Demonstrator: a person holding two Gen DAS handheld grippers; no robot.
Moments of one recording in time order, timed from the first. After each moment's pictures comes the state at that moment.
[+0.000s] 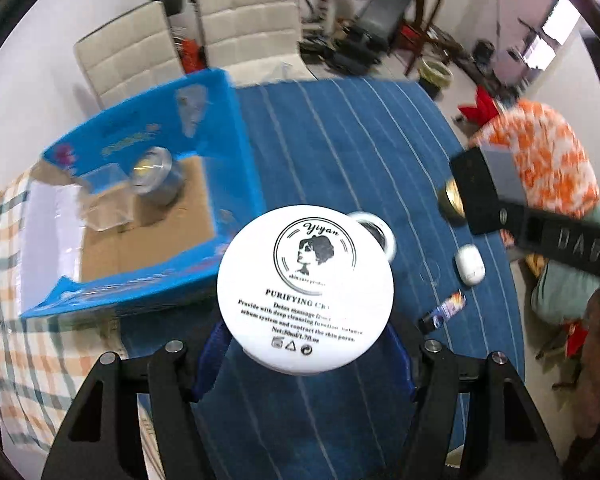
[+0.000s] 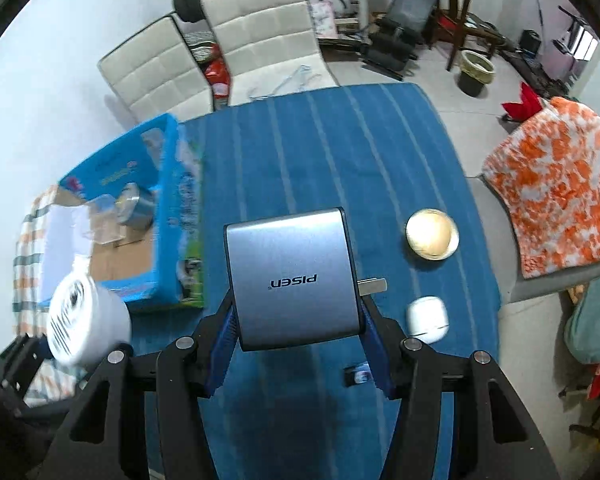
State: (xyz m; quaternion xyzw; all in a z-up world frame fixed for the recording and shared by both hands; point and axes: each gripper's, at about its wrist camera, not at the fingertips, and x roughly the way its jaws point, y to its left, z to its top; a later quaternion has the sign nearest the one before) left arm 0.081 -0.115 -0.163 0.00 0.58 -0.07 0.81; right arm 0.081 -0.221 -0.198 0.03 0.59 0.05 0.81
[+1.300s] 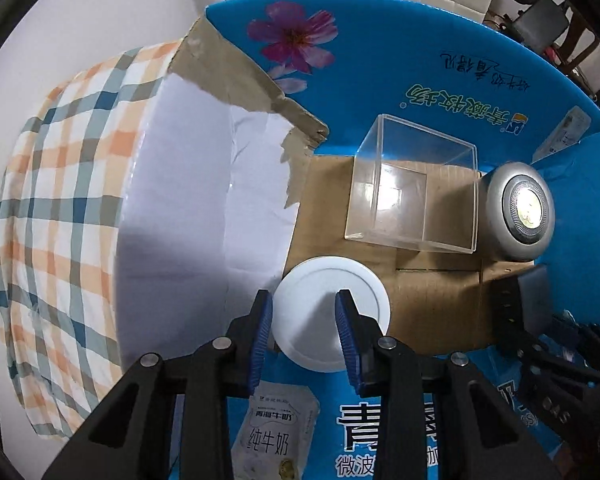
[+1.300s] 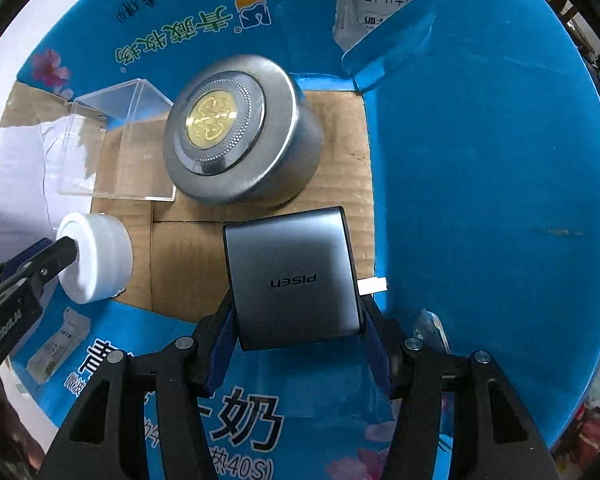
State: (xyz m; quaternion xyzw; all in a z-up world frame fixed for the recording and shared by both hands) left arm 0.200 0.160 -0.285 -0.05 0.66 0.09 0.74; right arm 0.177 0.034 -0.391 -0.05 0.72 0.08 0.69
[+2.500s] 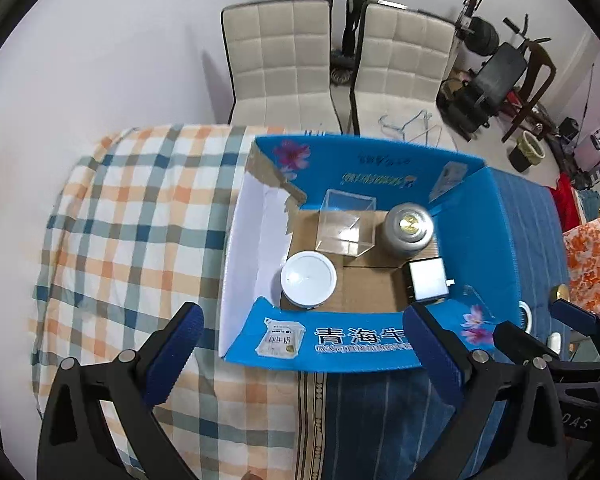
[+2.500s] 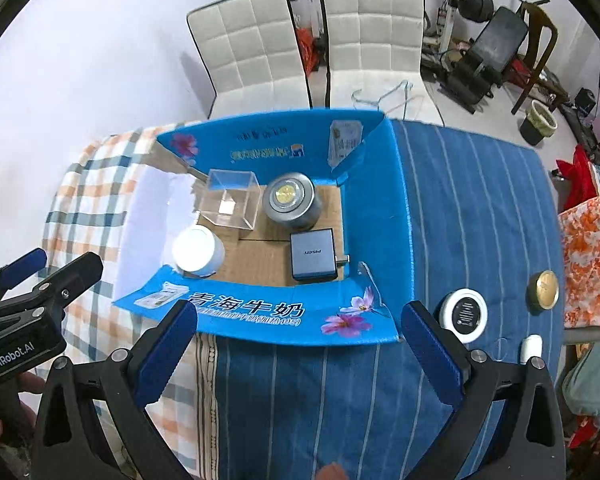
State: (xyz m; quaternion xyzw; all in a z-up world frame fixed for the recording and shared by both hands) left arm 0.119 0.143 -0.124 -0.05 0.56 0.07 0.83; right arm 0.075 0.011 -0.176 -0.04 0.58 0.12 0.80
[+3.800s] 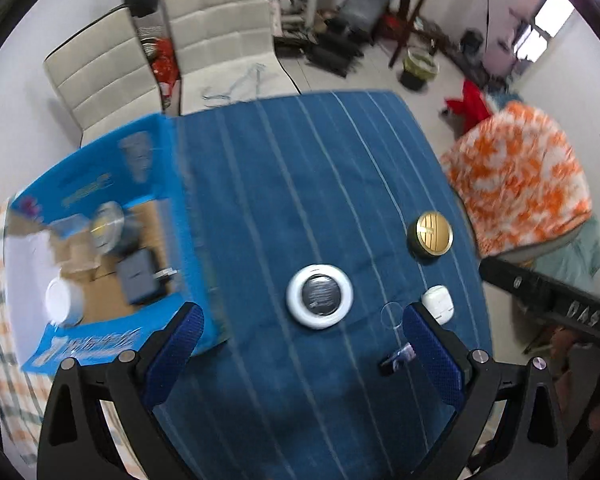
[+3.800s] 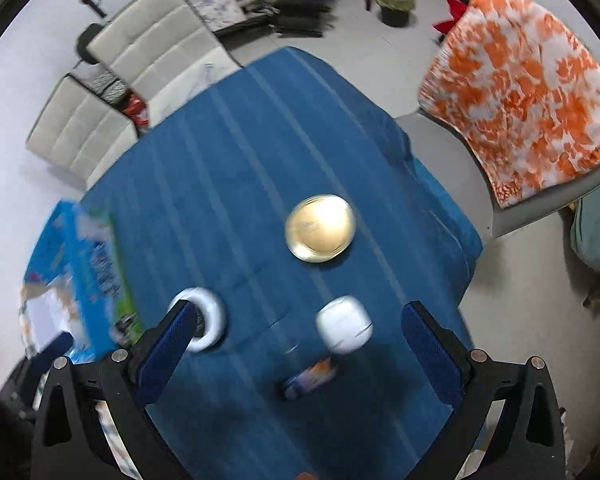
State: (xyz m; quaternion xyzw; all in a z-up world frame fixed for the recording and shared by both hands) left arm 0.185 -0.199 -0.174 0.03 0.61 -0.10 0.79; right arm 0.106 -0.407 -0.252 0.16 0.64 -0.08 0.75
